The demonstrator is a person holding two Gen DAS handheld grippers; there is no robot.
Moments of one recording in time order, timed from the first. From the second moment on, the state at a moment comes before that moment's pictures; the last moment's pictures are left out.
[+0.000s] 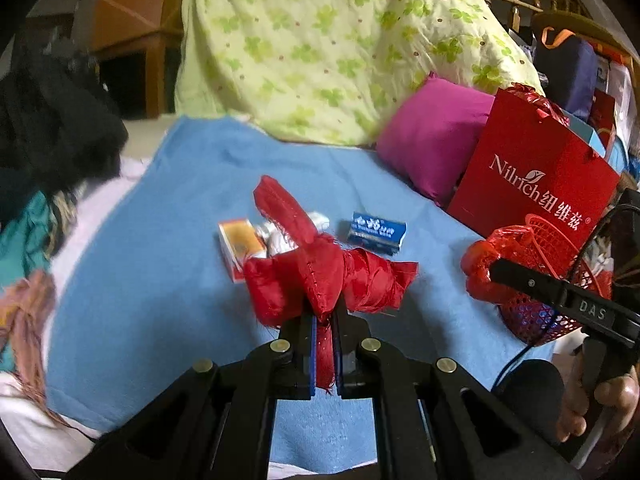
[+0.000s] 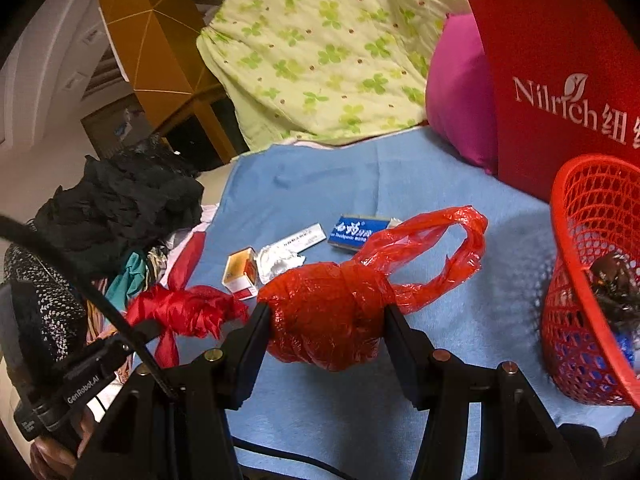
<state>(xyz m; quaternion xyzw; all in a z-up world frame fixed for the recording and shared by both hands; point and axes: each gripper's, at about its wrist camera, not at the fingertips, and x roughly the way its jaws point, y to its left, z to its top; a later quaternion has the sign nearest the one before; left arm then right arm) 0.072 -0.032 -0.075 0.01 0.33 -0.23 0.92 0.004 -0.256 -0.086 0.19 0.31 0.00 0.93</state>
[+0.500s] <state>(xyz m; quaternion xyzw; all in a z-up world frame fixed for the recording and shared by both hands) 0.038 -0.064 -0.021 0.09 0.26 -0.17 0.95 -0.039 -0.259 -0.036 0.16 0.25 0.00 0.96</state>
